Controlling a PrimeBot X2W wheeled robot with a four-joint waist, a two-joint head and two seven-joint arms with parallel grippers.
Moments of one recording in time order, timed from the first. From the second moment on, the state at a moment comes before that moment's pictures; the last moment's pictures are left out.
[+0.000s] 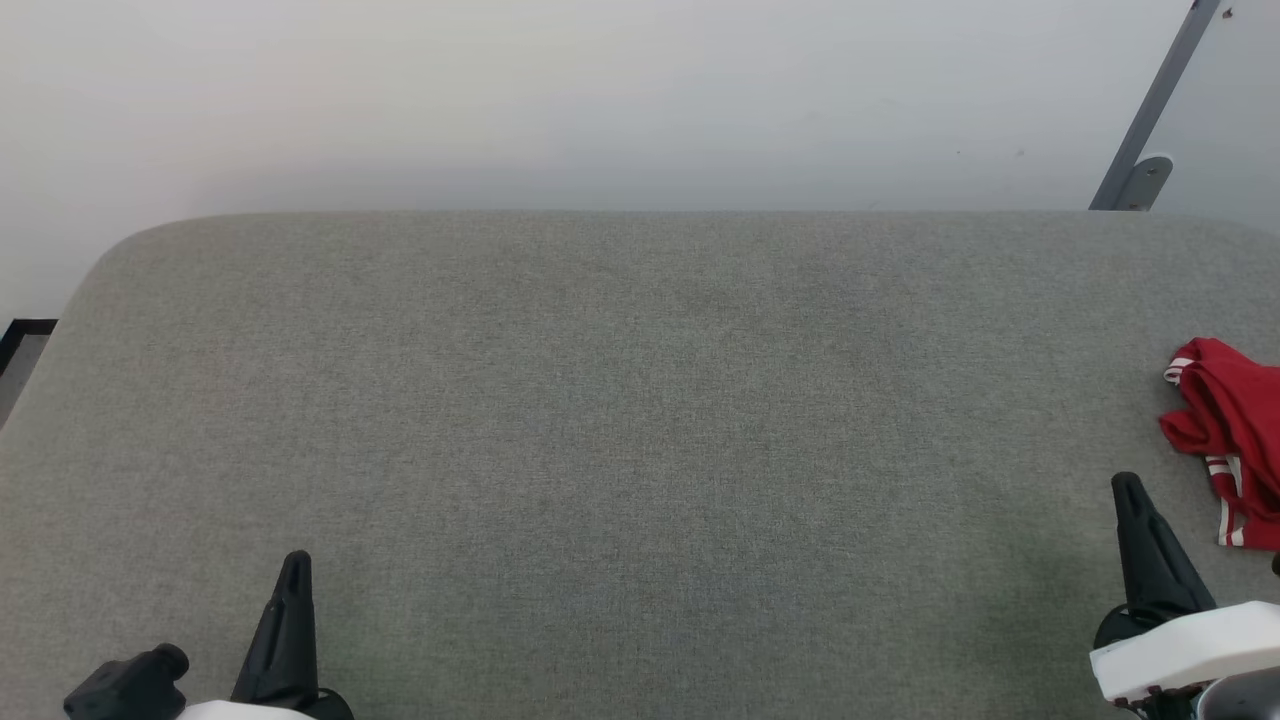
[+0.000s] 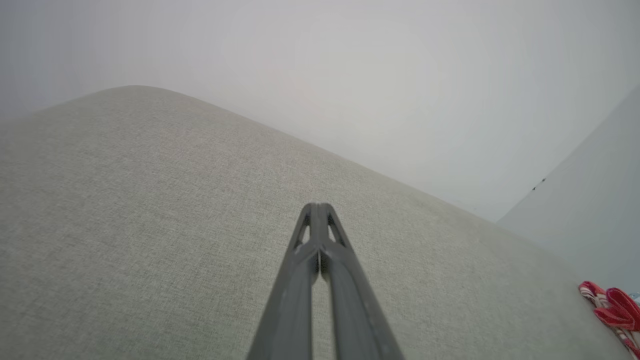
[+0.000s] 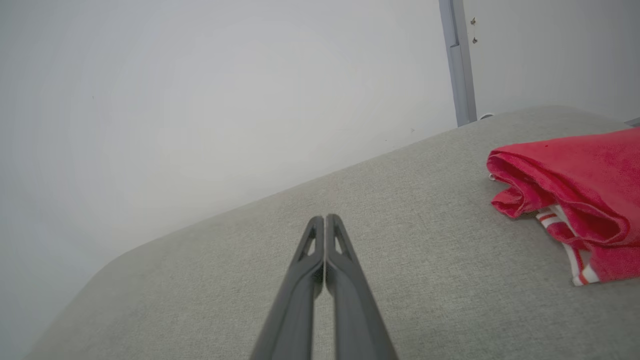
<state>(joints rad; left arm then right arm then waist) 0.12 0.13 0.02 0.11 -0.55 -0.13 -0.19 0.05 -0.15 -0.13 0.05 0.59 0.13 -0.02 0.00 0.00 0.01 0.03</state>
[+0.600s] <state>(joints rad) 0.07 0.13 0.03 0.14 -0.82 -0.13 -0.13 0.01 -0.12 -0.12 0.10 0.84 0.13 0.01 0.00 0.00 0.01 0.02</state>
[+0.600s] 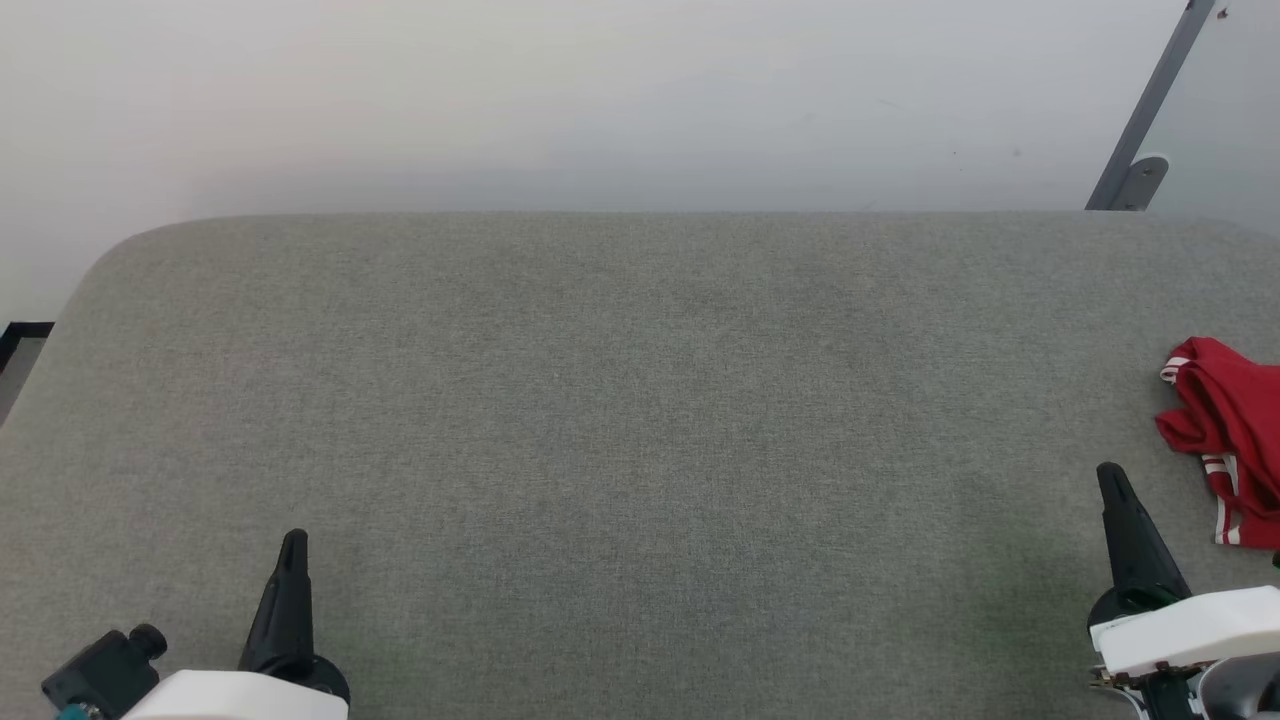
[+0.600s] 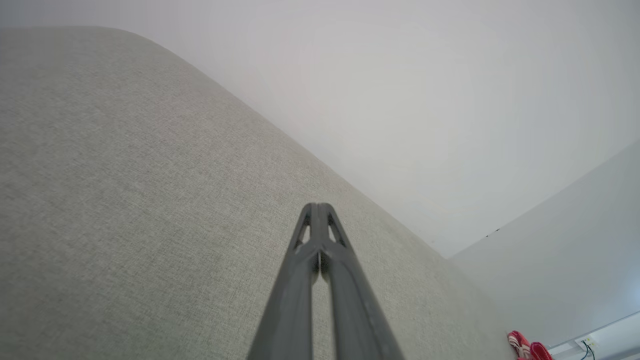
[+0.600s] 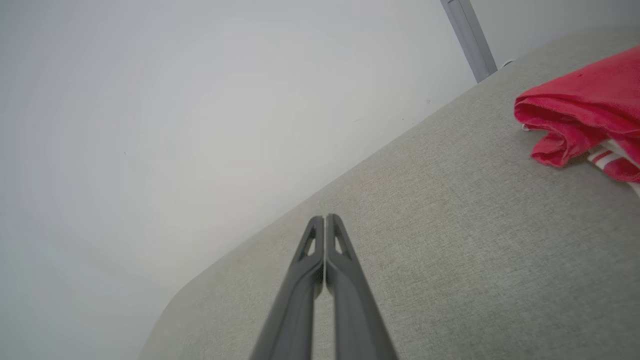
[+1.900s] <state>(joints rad) -0.02 0.10 0.06 0.20 -1.25 -0.13 -0.02 -0.05 -0.09 -0.12 0.18 1.25 0.13 0.06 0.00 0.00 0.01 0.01</state>
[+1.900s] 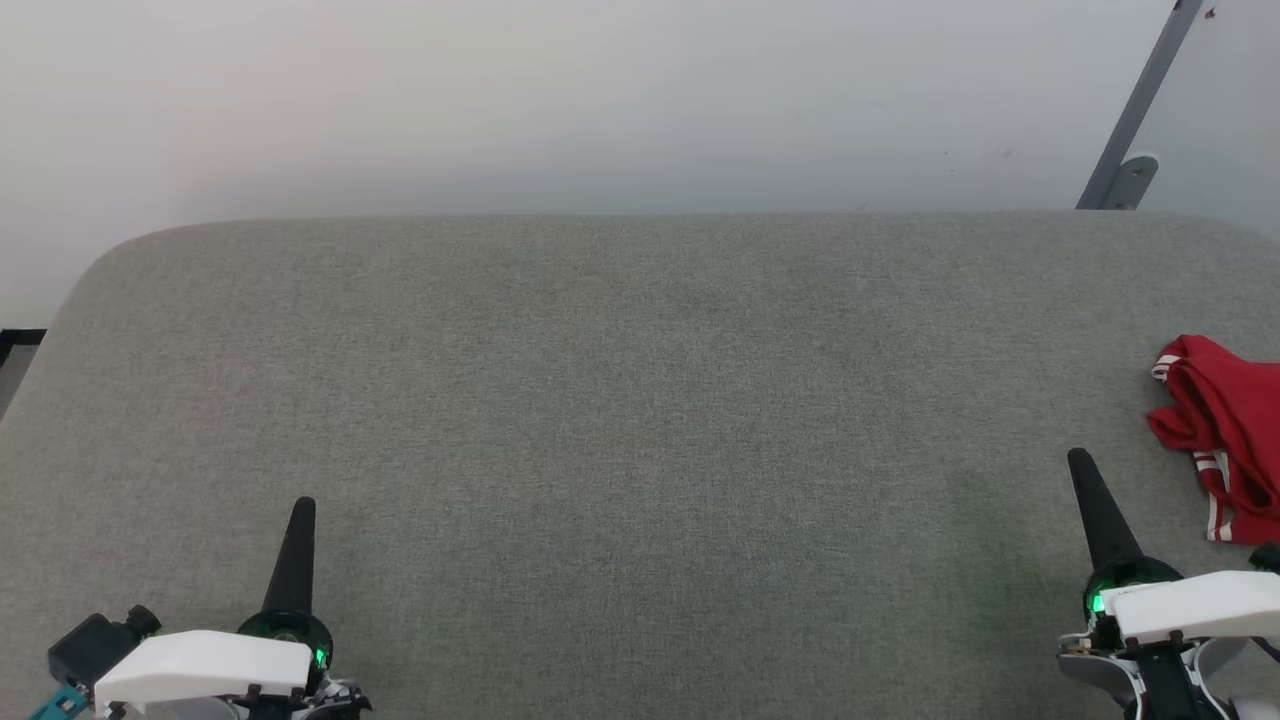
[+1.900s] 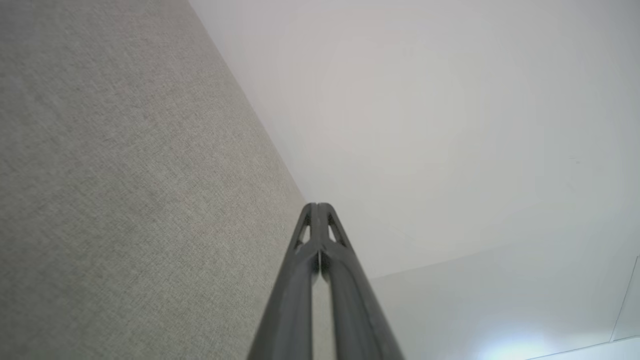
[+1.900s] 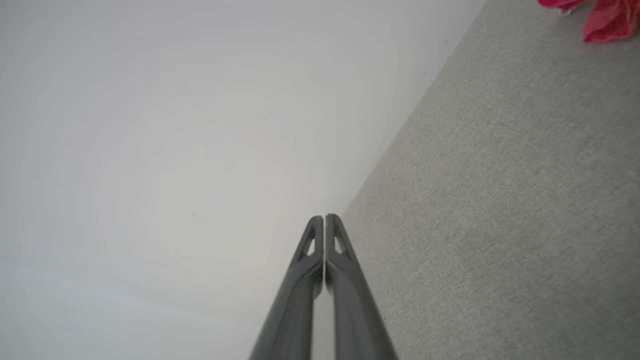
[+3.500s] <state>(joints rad) -0.10 0.07 0.09 0.24 -1.60 -0.13 0.09 -0.10 -0.05 -0.11 0.24 1.58 0.13 0.11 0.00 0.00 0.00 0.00</state>
